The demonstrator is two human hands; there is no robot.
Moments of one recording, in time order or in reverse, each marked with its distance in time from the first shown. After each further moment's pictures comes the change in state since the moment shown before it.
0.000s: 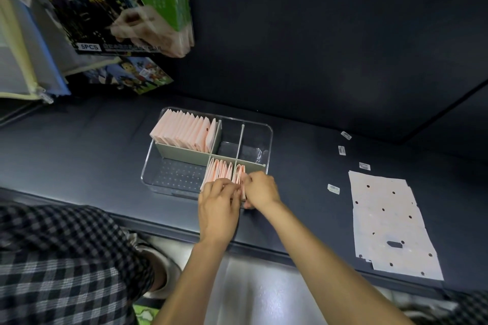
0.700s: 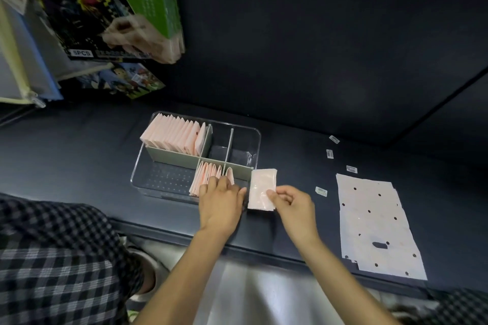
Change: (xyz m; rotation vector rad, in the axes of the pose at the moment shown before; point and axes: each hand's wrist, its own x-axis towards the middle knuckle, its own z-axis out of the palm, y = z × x) left_hand 0.017 0.026 0.010 0.466 -0.279 0.061; right_hand -0.052 0.070 -0.045 0.457 0.335 -0.172
